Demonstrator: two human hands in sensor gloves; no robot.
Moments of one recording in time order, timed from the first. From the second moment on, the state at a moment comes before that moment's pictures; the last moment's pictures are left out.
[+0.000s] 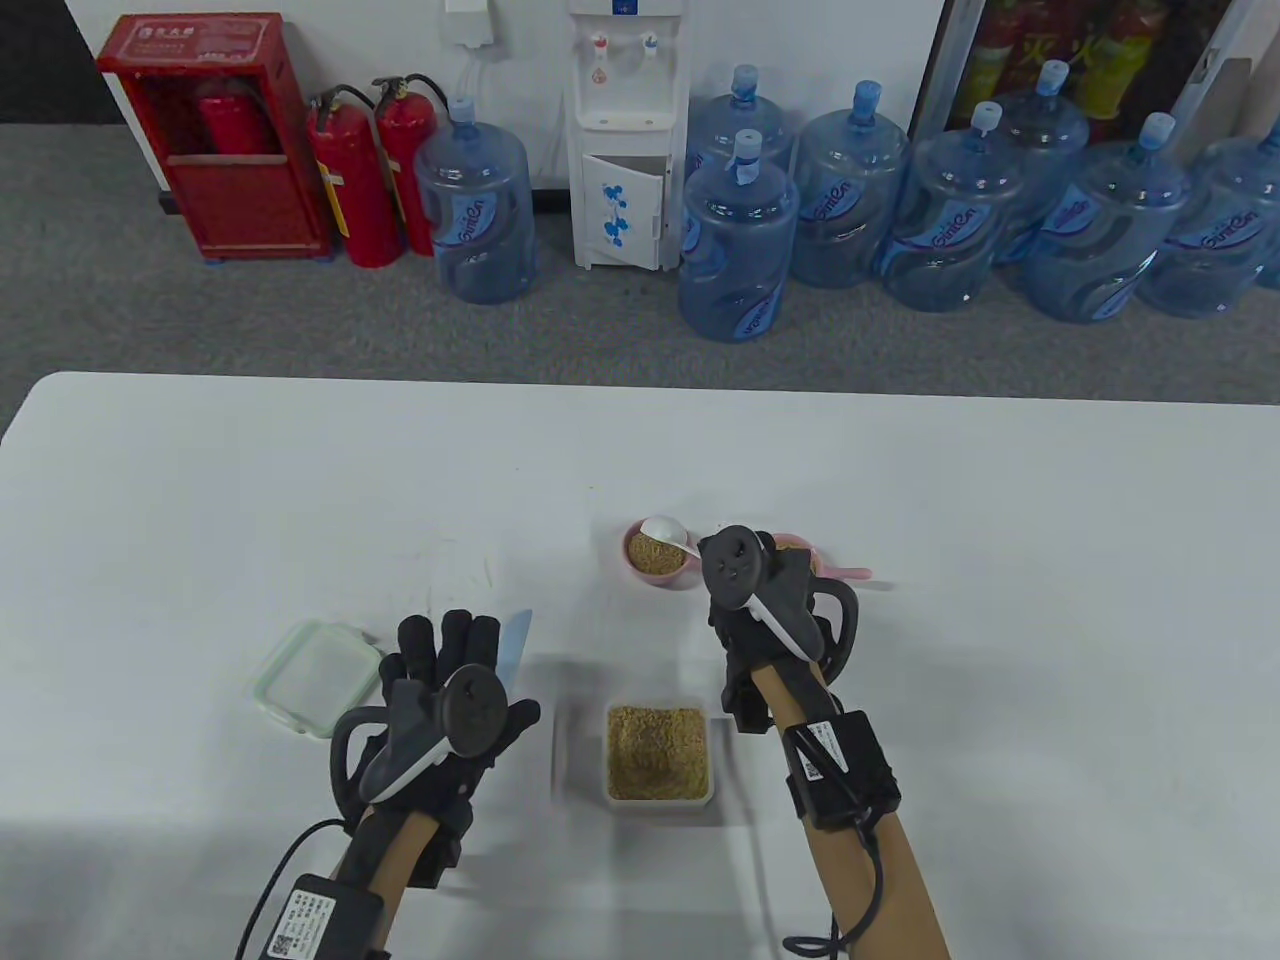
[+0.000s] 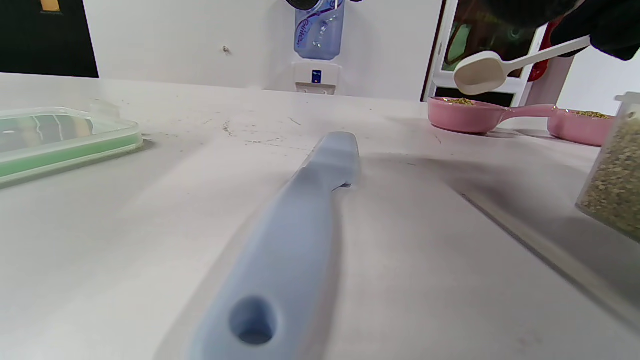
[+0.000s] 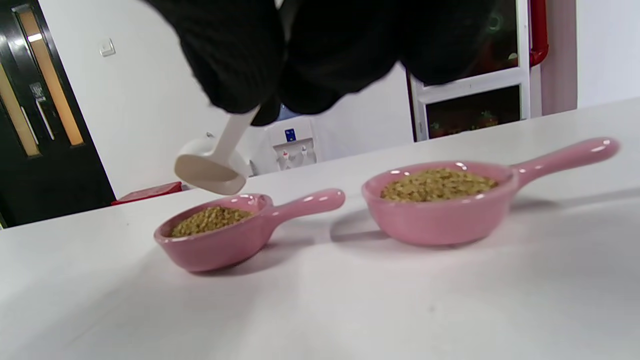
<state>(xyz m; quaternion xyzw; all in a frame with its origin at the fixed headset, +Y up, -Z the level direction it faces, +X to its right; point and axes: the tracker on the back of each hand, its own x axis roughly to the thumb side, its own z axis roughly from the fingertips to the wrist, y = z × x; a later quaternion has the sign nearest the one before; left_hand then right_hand) -0.197 -0.727 -0.284 -0.08 -0.04 0.03 1.00 0.090 -0.696 -0.388 -0.03 -0.04 0.99 0.12</state>
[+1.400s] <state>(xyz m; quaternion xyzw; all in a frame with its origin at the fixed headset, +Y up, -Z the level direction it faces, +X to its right) -0.198 -0.730 -0.281 -0.10 -0.04 0.04 0.99 0.239 -0.744 -0.273 -0.08 0.00 0.99 0.15</state>
